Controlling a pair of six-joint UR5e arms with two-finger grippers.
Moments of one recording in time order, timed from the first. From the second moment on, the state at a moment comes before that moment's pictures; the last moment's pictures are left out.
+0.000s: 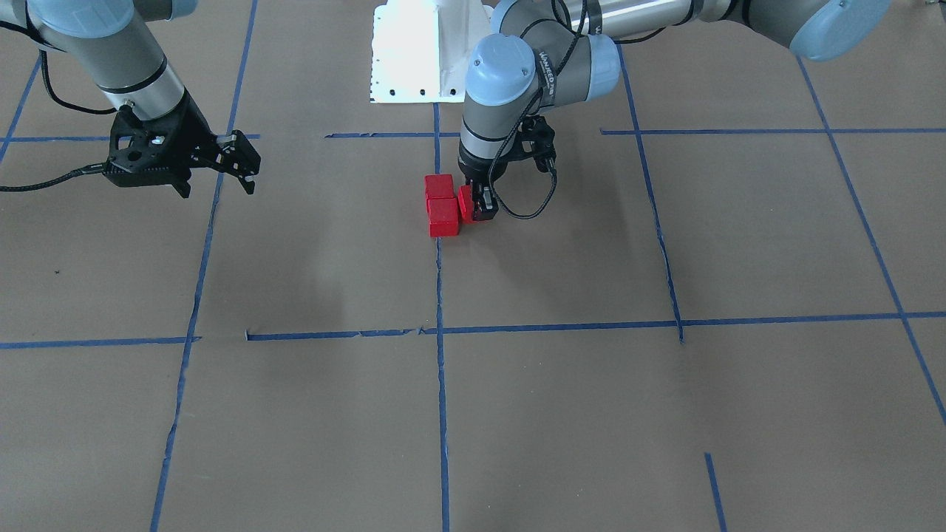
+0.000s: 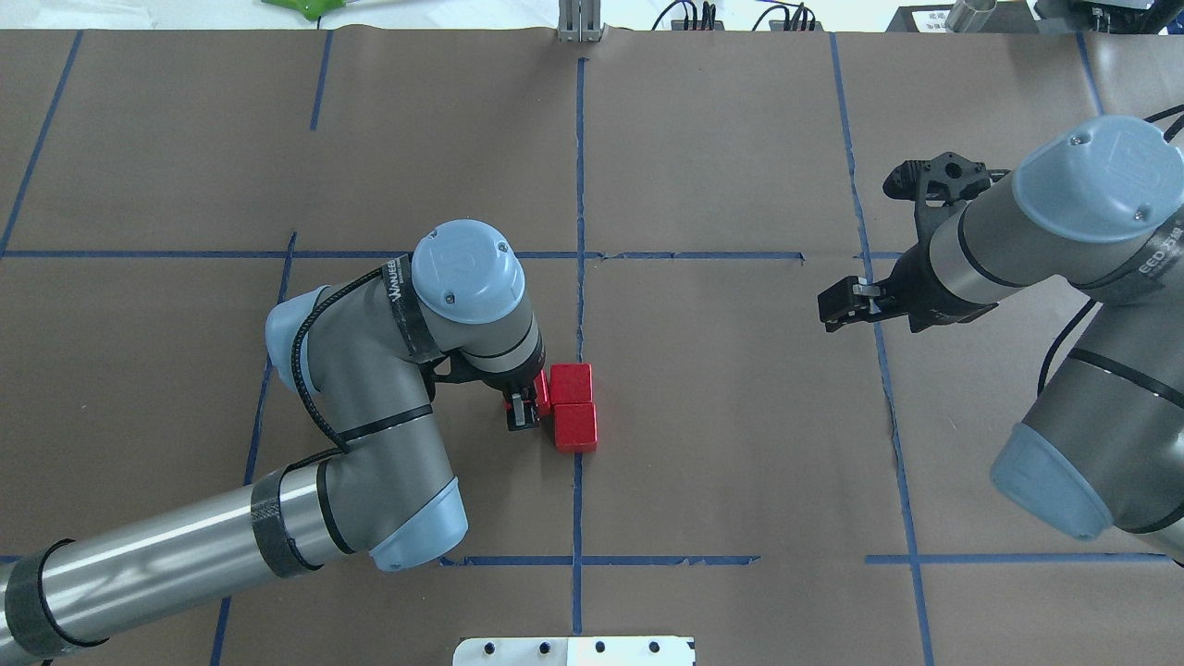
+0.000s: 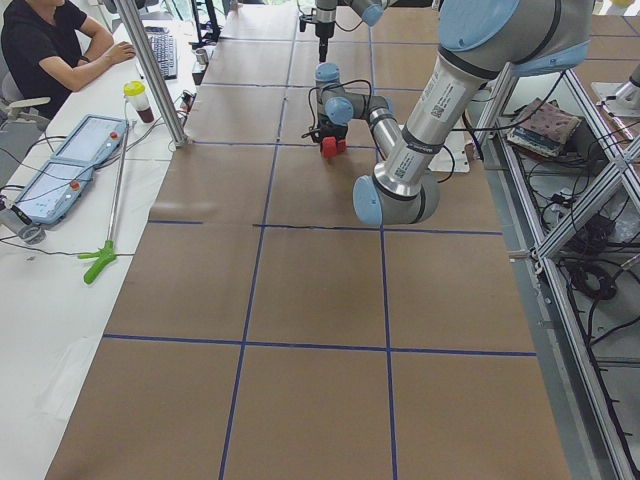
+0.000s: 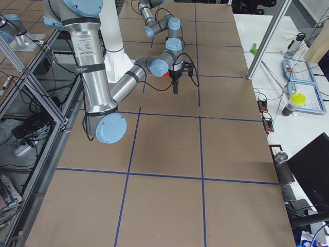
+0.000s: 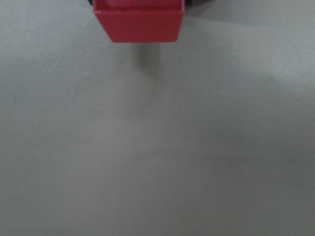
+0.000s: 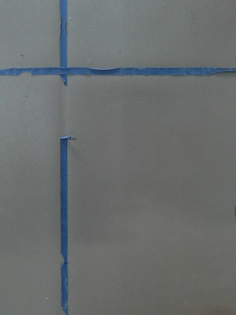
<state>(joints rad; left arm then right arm) -0.48 -2.31 -1.59 -1.62 -1.93 -2.98 0.75 -1.35 2.07 -1.57 2.02 1.03</state>
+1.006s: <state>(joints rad) -0.47 -2.32 -1.55 -1.63 -1.91 -2.98 0.75 -1.35 2.07 -1.57 2.02 1.02</state>
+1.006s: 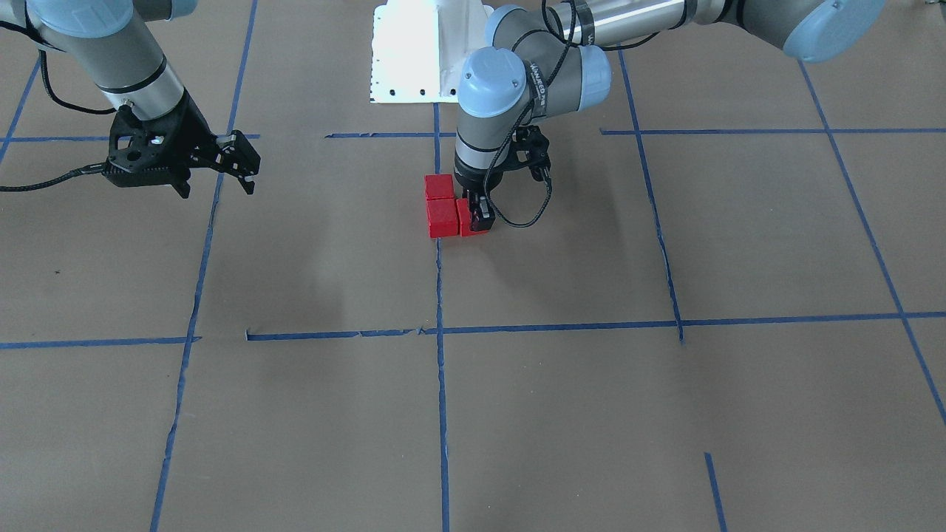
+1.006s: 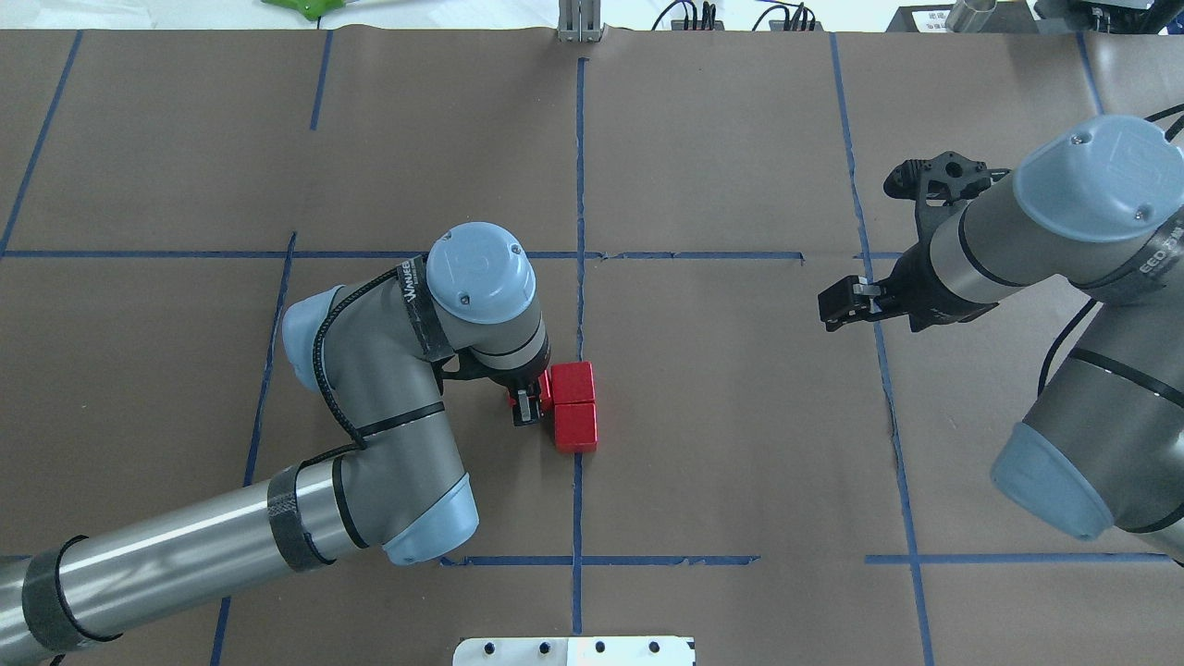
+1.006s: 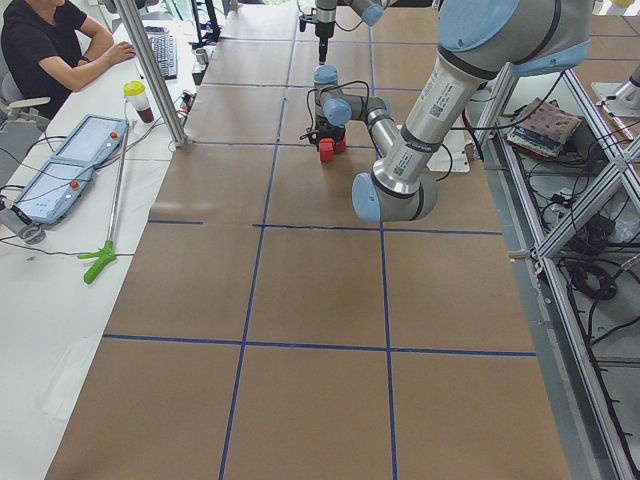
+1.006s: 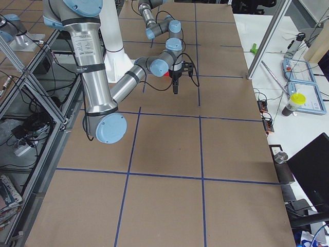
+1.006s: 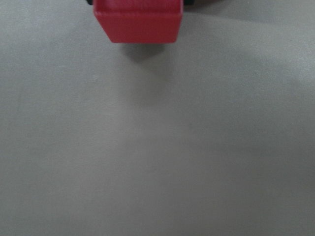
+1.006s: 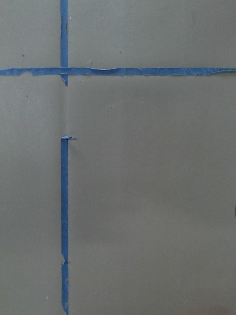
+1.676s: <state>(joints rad) -0.50 -2.32 -1.63 -1.60 -1.91 -2.97 0.75 -1.35 2.07 -1.57 2.02 1.02</state>
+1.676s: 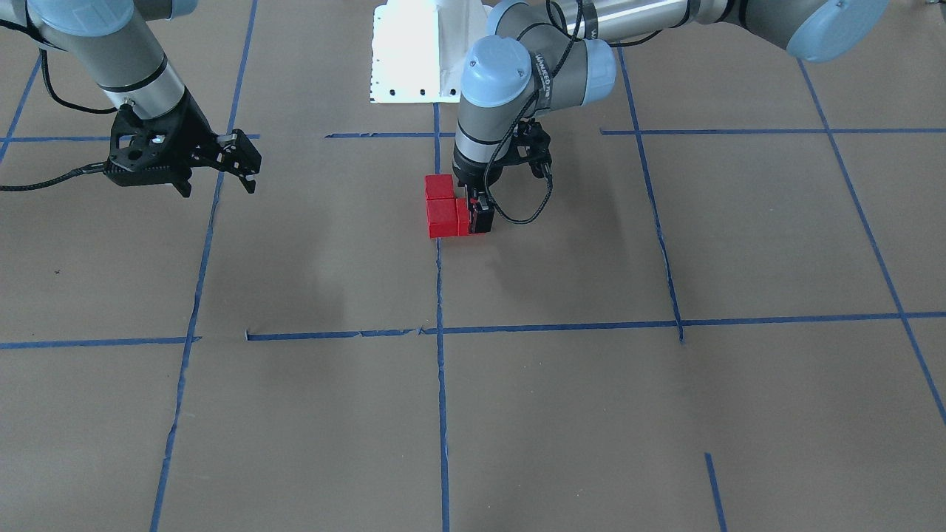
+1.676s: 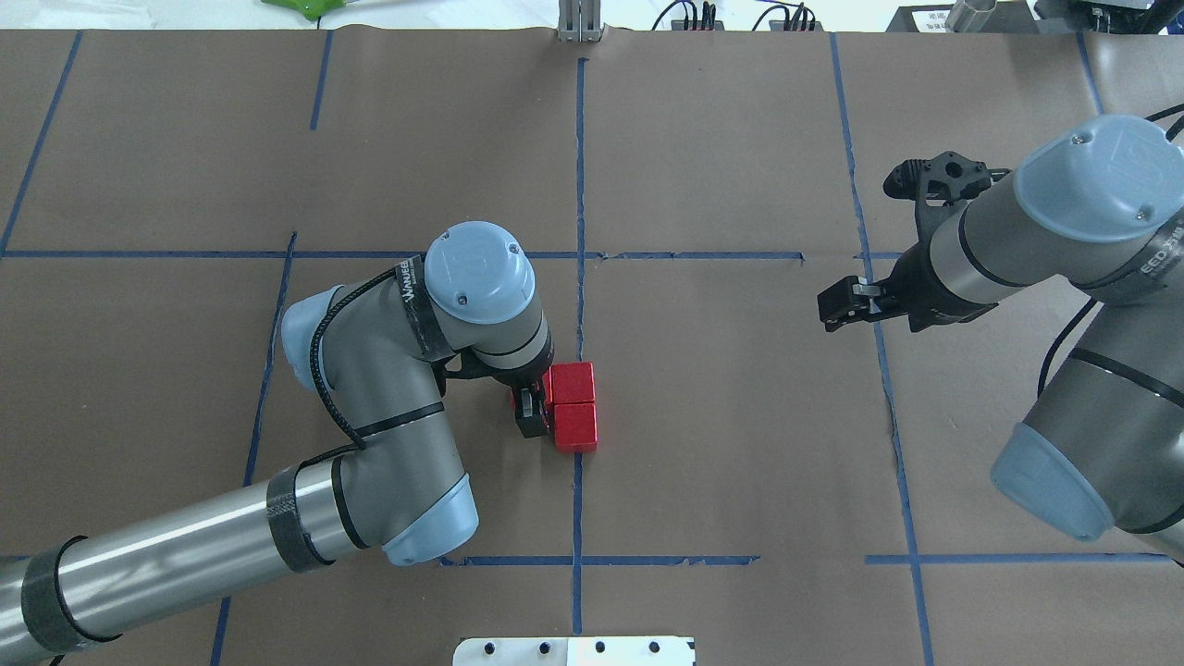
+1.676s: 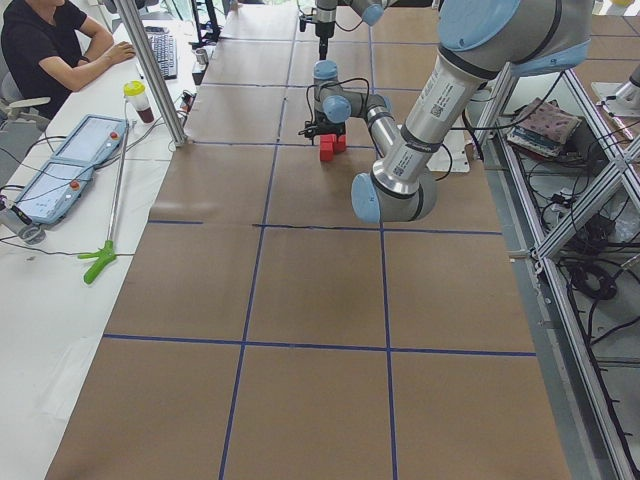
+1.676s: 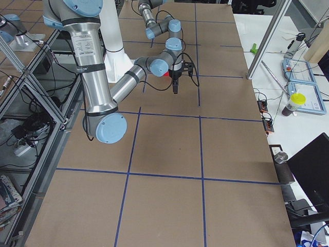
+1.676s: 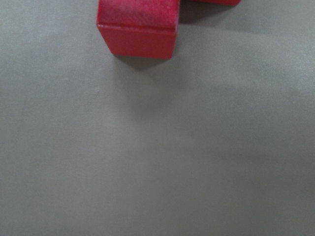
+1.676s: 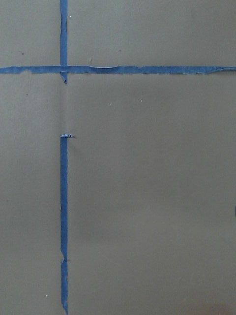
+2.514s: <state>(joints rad) -0.73 -2.15 -1.87 -1.44 -2.02 -2.30 0.86 -1.35 2.07 -1.58 2.12 0.98</state>
